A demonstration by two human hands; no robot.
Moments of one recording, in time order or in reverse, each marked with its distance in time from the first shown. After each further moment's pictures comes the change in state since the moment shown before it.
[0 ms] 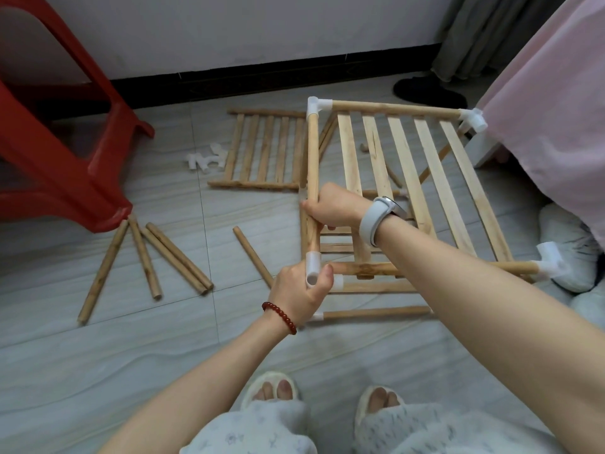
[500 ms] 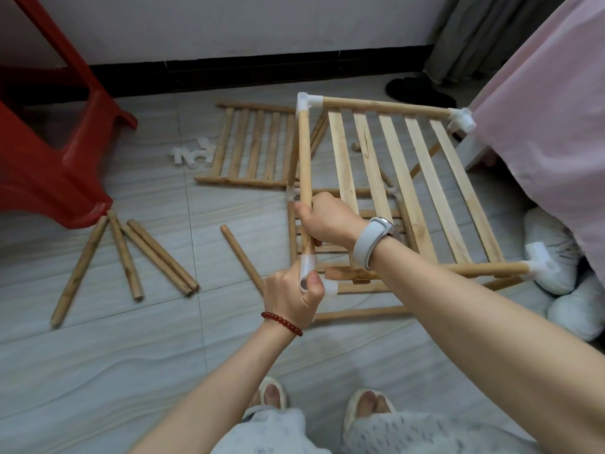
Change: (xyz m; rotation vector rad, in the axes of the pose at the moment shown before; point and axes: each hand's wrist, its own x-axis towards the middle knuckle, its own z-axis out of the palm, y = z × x) left_hand 0.007 -0.013 0.021 0.146 0.328 0.183; right_hand 0.007 0.012 0.022 0.063 0.101 -0.009
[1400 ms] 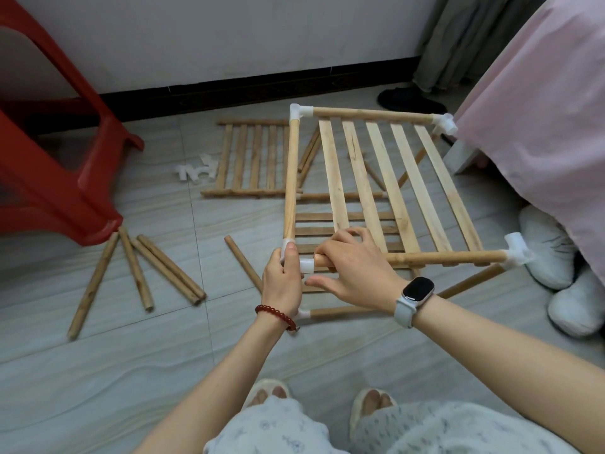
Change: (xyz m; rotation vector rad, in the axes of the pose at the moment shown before) left_hand 0.018 0.036 -0.027 -0.411 -0.024 -0.600; right_hand -0.071 0.053 0.007 -0.547 0.190 -0.466
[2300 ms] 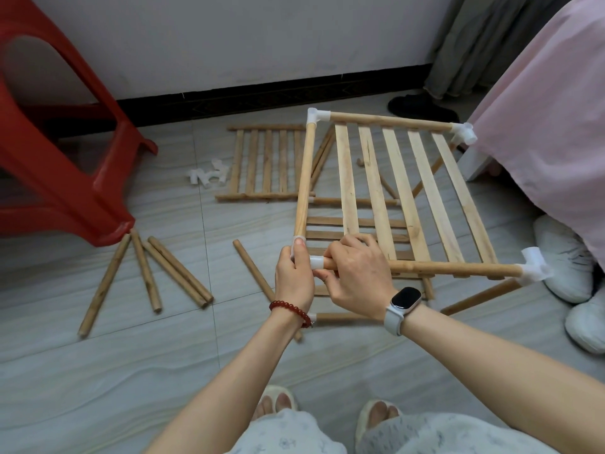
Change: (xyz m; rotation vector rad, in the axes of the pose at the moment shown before) left_hand 0.002 0.013 0.009 -0.025 0.022 -0.048; right_hand 0.008 -0.001 0.031 0.009 0.419 0.050
